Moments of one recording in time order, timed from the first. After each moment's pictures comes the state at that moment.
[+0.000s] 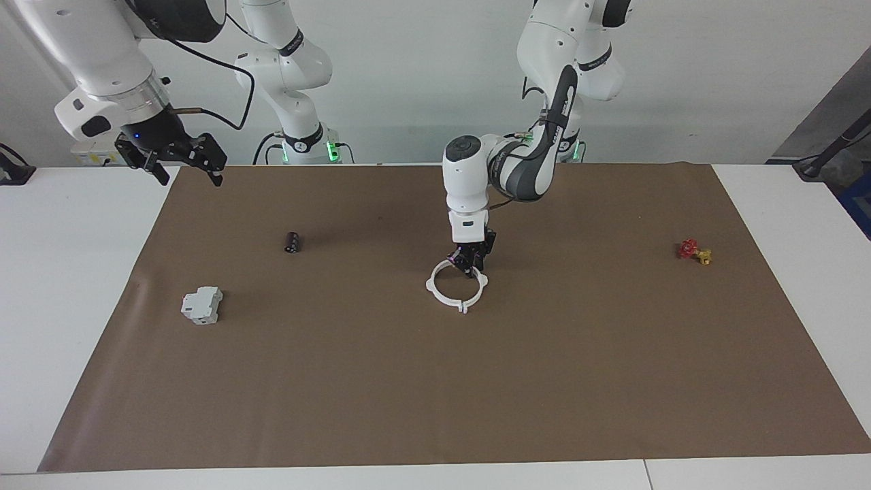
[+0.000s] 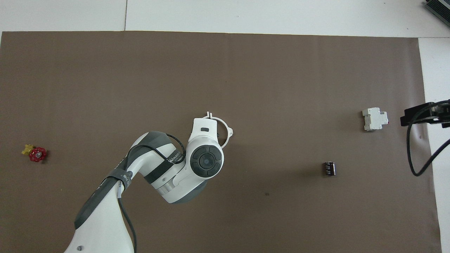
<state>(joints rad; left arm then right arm) -0.70 0.30 0.01 -2.07 0.34 2.44 -1.56 0.13 -0.02 -0.19 -1.60 -0.01 1.52 -0.01</state>
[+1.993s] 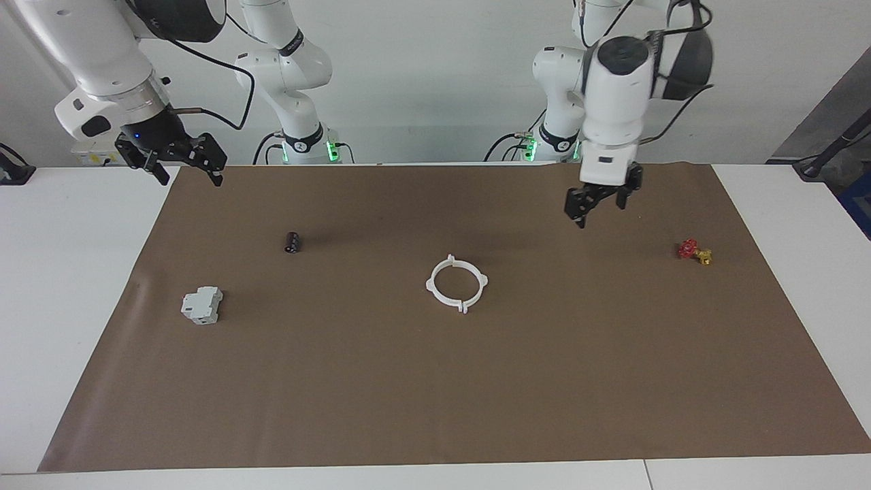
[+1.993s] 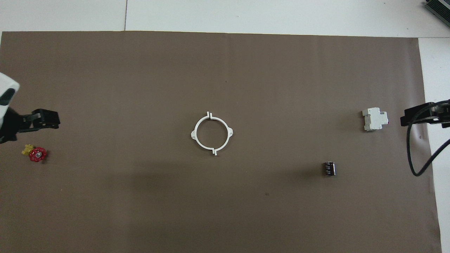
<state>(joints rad) -0.07 -0.20 0.06 -1.89 0.12 1.74 -0.26 0.13 -0.02 -0.19 -1.60 -0.01 1.52 -0.01</state>
